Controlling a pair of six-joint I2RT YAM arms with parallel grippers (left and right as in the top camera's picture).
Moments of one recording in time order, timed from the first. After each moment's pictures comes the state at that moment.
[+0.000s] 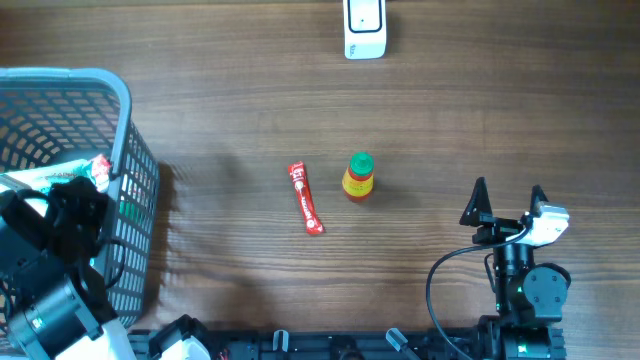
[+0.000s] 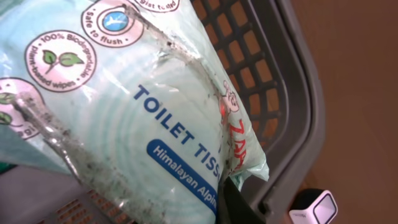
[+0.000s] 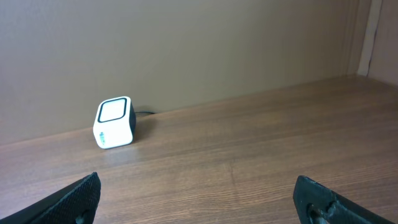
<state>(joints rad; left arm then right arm) 0.63 0.80 1.01 -0.86 0.21 -0.70 -0.03 0.03 0.01 0.01 0.05 0.18</state>
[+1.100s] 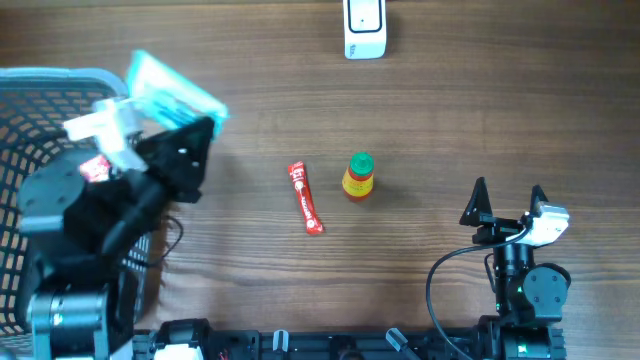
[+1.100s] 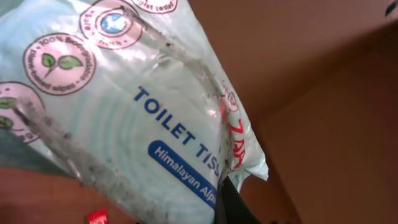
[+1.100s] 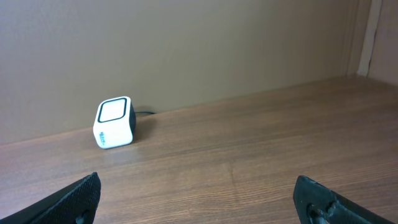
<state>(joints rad) 0.04 0.80 1.11 -0.59 0.54 -0.56 -0.03 0.03 0.01 0.01 0.05 0.18</state>
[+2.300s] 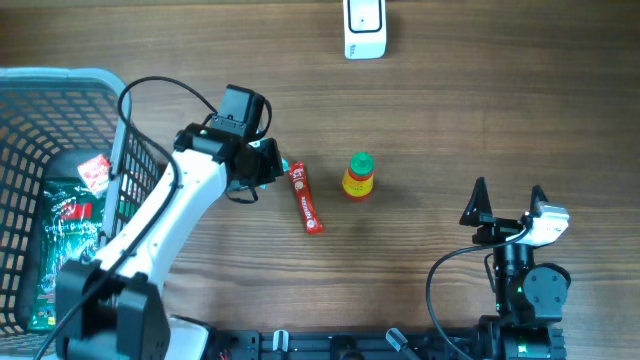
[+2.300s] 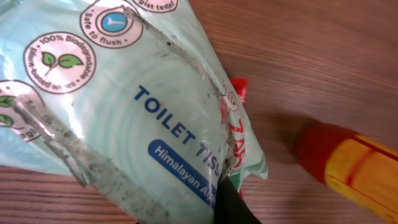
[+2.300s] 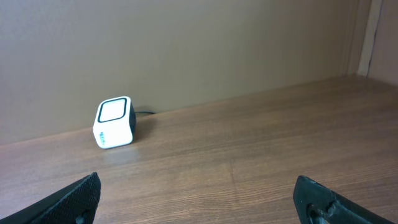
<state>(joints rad) -0.31 1.57 1.12 -0.84 0.11 -0.55 -0.03 0.03 0.01 0.01 0.05 0.18</state>
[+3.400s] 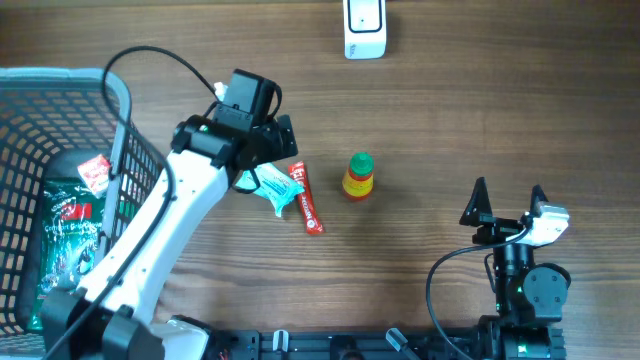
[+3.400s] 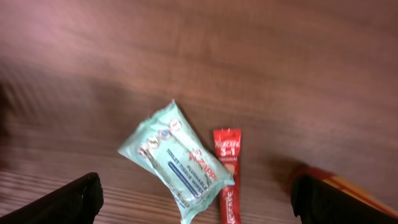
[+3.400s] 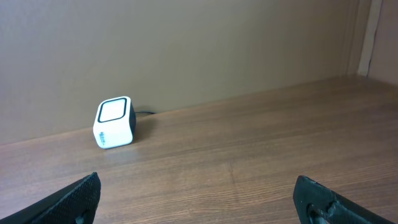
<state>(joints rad) -0.37 1.49 1.26 -0.88 -0.14 -0.57 -0.03 0.03 0.01 0.01 0.05 0.18</state>
